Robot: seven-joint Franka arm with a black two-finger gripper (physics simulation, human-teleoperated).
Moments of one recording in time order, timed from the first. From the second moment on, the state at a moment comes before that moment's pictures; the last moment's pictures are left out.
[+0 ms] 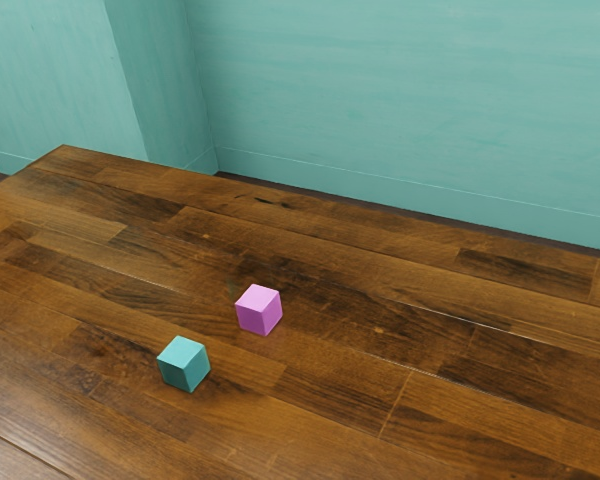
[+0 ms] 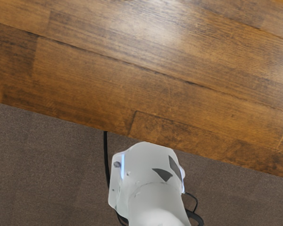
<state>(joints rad) 0.04 -0.36 0.33 -1.75 0.07 1.03 0.05</state>
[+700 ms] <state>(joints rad) 0.06 -0.28 0.07 -2.24 0.04 1.78 0.06</state>
